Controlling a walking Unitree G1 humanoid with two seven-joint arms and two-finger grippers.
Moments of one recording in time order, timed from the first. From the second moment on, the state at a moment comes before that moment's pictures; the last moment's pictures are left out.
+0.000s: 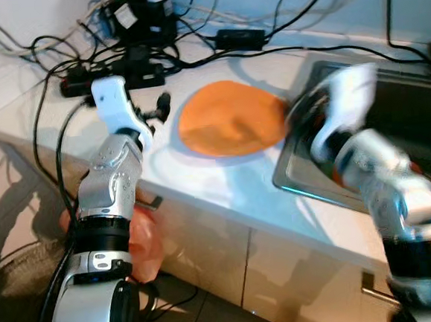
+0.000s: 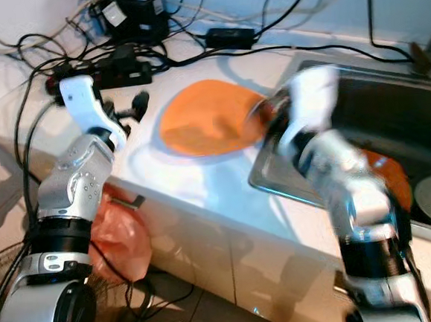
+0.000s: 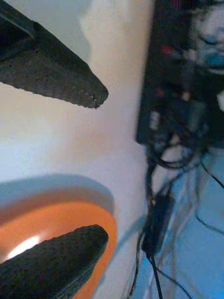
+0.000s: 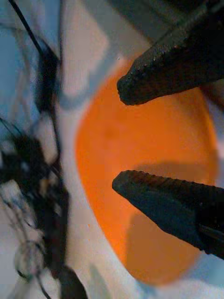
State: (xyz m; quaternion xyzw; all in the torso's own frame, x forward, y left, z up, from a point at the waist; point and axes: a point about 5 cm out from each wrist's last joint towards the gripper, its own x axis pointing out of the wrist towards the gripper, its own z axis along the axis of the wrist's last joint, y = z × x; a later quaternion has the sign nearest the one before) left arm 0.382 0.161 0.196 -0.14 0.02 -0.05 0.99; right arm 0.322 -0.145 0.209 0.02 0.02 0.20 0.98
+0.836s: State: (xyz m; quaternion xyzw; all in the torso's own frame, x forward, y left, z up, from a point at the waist) left arm 0.388 0.121 0.189 -0.36 0.16 -0.12 0.91; right arm 0.291 -0.148 0.203 -0.05 0.10 0.31 0.94
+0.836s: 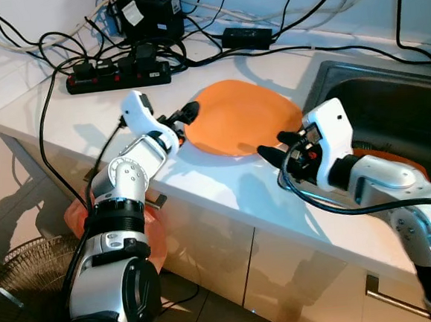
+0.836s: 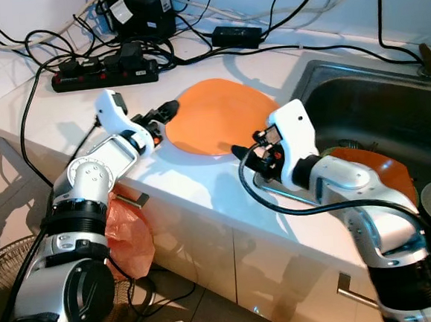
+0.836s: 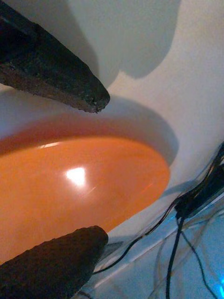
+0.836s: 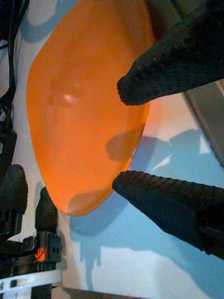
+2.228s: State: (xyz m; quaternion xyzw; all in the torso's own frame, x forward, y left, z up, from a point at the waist) left arm 0.371 0.100 0.177 -0.47 0.25 -0.20 0.82; right arm 0.291 -0.150 0.204 -0.06 0.09 0.31 0.94
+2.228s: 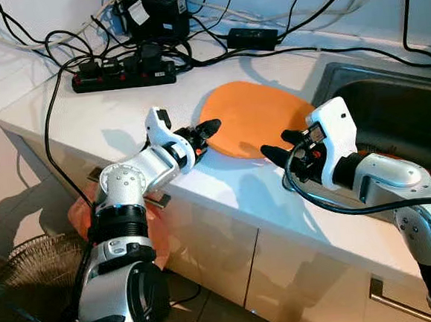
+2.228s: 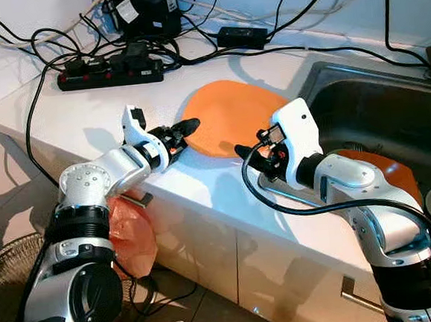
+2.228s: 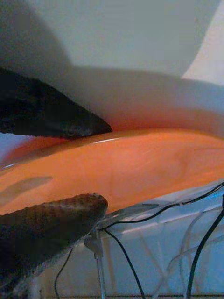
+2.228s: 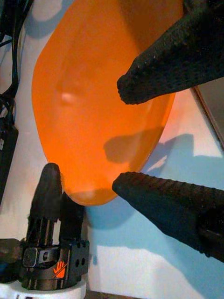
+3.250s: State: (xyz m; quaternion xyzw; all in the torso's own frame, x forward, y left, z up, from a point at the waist) left arm 0.380 0.119 0.184 -0.52 0.16 -0.15 0.83; right arm 0.303 -0.159 0.210 -0.05 0.08 0.26 0.96
